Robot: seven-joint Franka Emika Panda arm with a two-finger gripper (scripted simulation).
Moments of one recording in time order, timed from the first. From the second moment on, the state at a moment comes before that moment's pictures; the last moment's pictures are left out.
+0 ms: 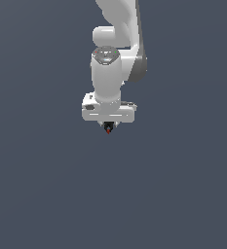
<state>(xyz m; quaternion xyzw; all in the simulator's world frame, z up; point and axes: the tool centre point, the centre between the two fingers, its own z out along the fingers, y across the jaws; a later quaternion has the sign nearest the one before) -0.035 -0.017 0.183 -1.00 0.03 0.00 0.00</state>
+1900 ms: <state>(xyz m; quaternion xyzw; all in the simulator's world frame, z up) -0.031 -0.143 0.487 -1.00 0.03 0.00 0.00</state>
